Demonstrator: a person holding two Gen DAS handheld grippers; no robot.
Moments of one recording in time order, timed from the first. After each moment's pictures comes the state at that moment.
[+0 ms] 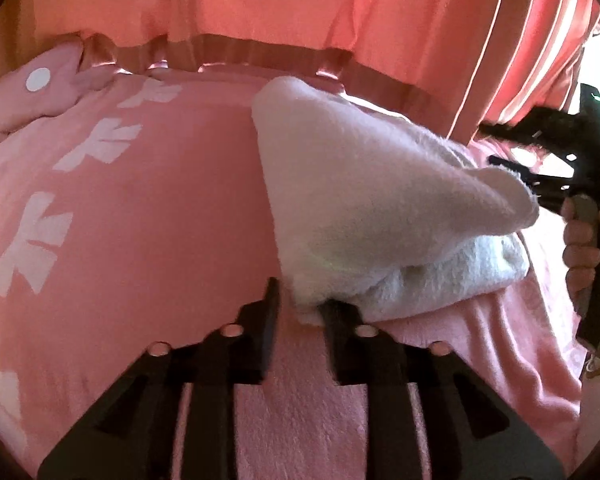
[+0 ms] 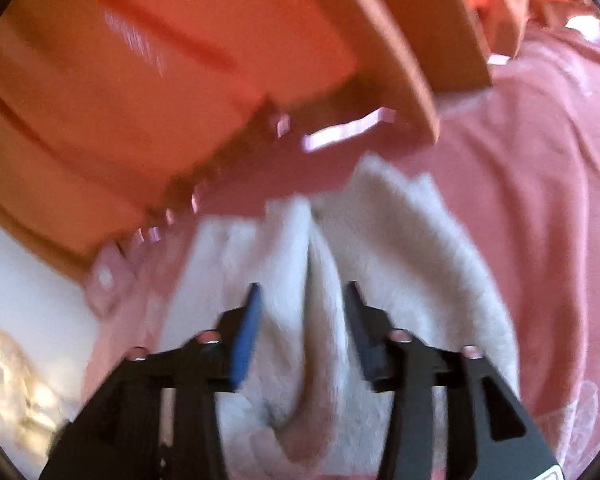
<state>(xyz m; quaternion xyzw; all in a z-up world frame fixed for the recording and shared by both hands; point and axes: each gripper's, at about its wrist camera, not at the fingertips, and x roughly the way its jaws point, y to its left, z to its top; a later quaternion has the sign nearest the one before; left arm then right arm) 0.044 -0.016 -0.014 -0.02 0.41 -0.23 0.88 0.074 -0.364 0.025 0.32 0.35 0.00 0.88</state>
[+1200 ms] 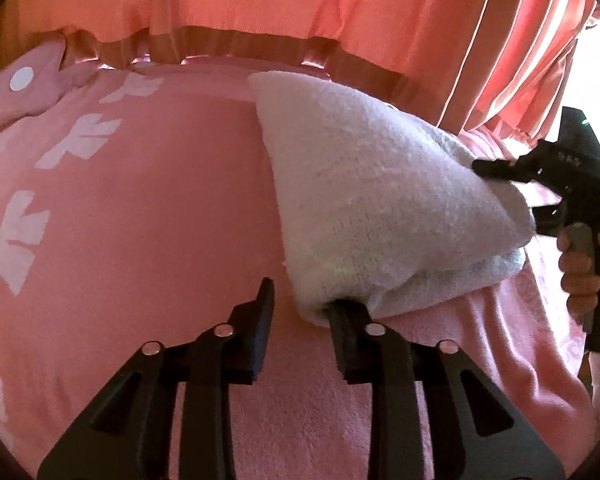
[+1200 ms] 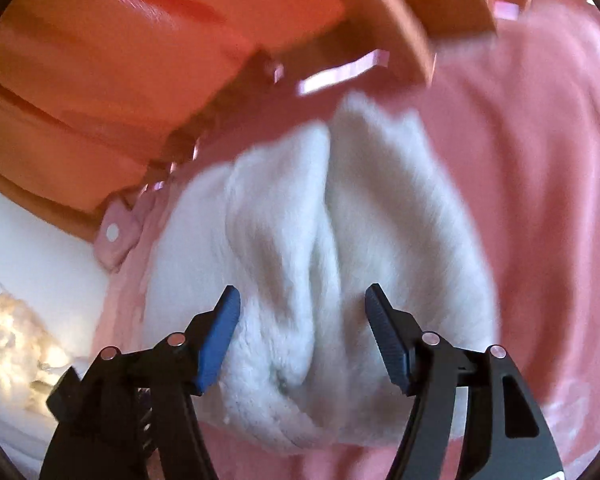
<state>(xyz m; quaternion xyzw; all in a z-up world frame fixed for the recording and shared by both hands) 0.048 -0.035 -0.022 -0.01 0.42 -0.25 0.87 0.063 -0.367 -0.035 0.34 0.49 0.06 0.80</state>
